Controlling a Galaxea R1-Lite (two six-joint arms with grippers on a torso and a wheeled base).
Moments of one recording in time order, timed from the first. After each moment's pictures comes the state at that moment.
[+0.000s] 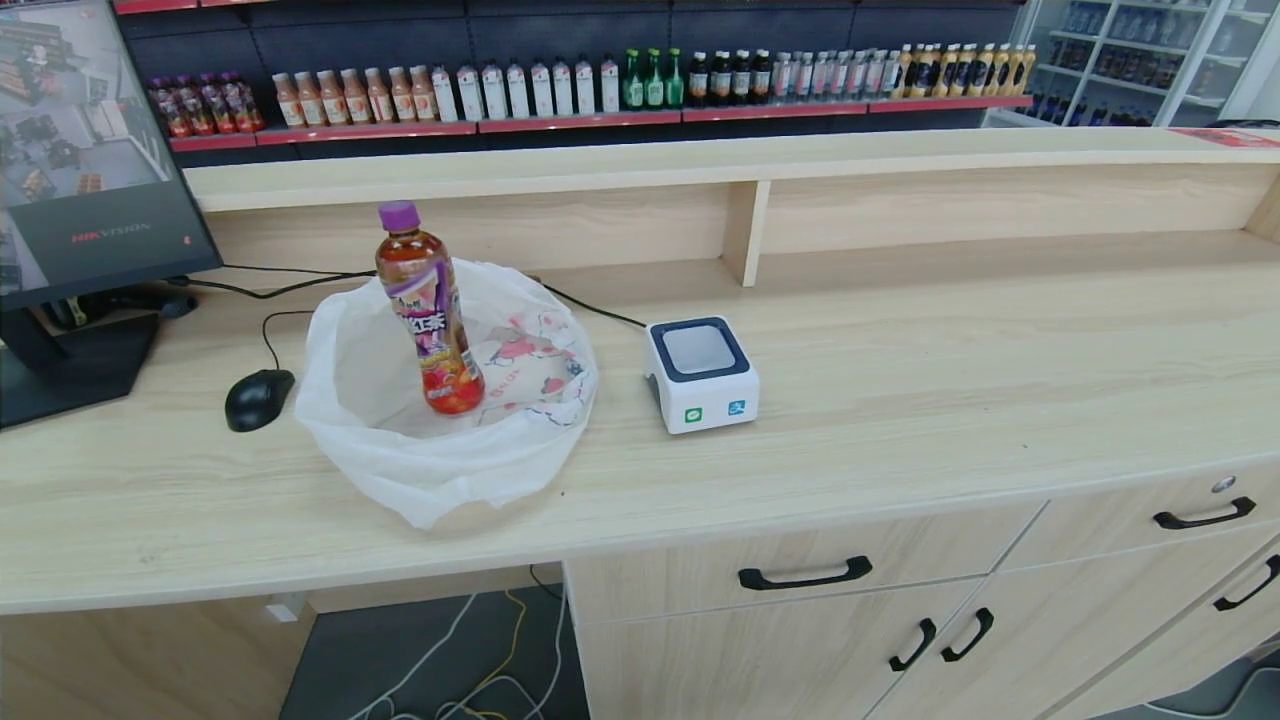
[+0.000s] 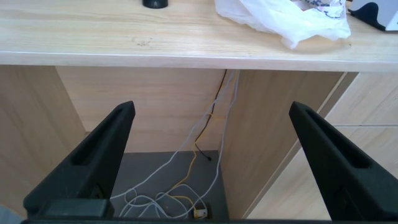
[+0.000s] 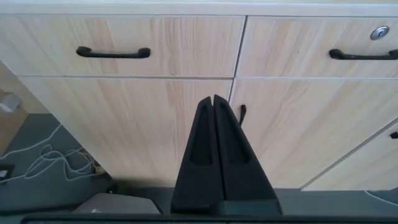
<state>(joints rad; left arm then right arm) 0.00 0.00 0.00 0.00 0.01 -0.01 0.03 0.09 -0.03 0.01 0.07 -0.06</state>
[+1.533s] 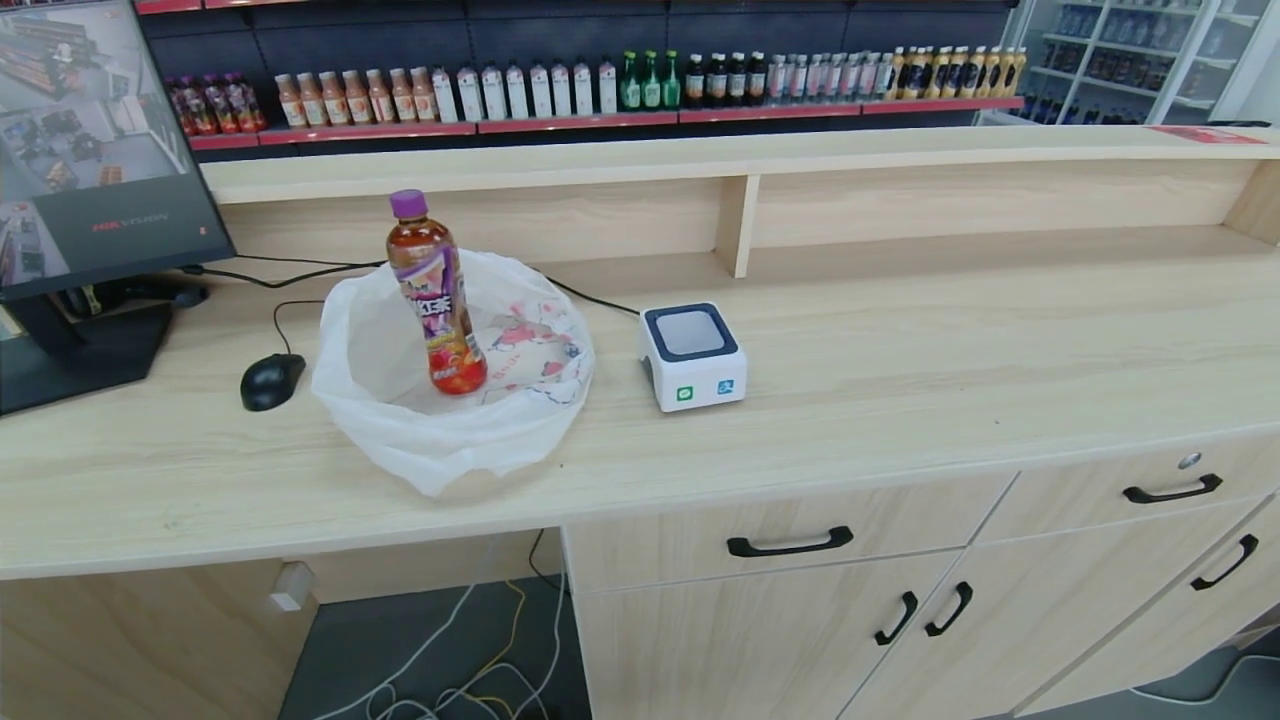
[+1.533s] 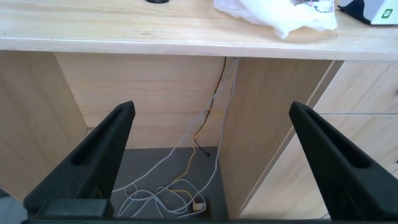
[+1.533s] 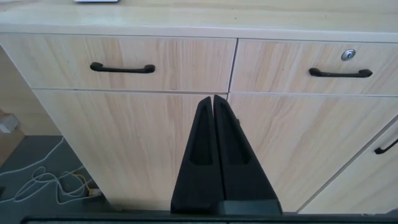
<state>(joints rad) 0.00 0.00 0.00 0.00 0.01 -0.02 0.00 0.00 0.00 -0.04 0.09 -0.08</state>
